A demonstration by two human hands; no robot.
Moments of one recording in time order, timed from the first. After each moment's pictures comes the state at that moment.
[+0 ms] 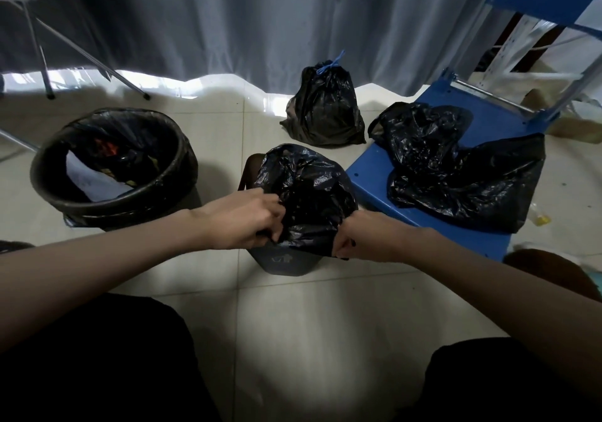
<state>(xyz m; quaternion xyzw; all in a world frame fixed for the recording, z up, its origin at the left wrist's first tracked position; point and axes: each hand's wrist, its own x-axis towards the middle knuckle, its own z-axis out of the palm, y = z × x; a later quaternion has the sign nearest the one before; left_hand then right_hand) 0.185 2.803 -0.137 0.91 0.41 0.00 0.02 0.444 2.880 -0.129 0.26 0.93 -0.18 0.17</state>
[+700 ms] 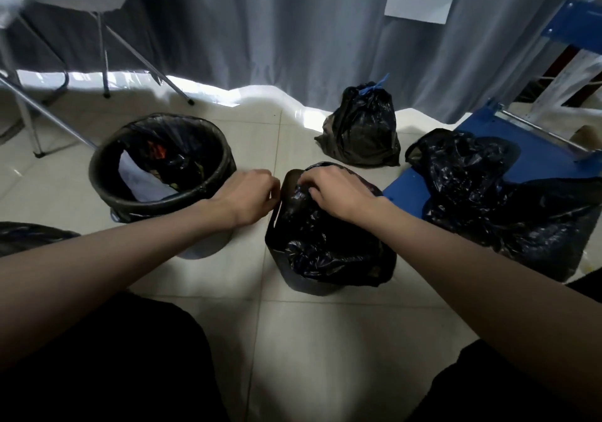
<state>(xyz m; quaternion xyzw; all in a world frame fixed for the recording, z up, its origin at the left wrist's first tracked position) 0.142 2.814 -0.119 0.68 0.73 0.04 0.05 0.307 2.917 -0.113 0.30 0.95 -0.12 -0.01</state>
